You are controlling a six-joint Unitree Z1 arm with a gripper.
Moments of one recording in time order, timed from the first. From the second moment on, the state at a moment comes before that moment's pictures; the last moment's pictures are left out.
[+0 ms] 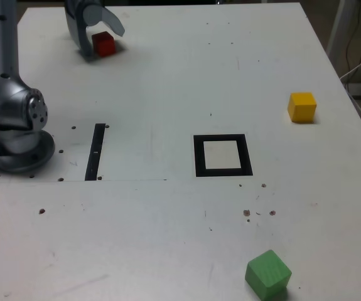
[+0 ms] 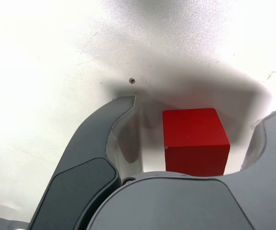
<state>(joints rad) 1.35 2.07 -1.45 1.04 0.03 0.83</state>
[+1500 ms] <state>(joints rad) 1.31 2.02 -1.42 1.00 0.04 0.82</state>
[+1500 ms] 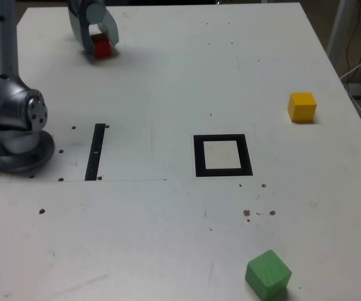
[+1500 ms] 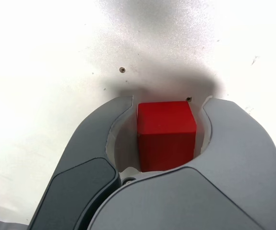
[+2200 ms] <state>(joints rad) 1.25 1.93 -1.39 0.97 0.02 0.84</state>
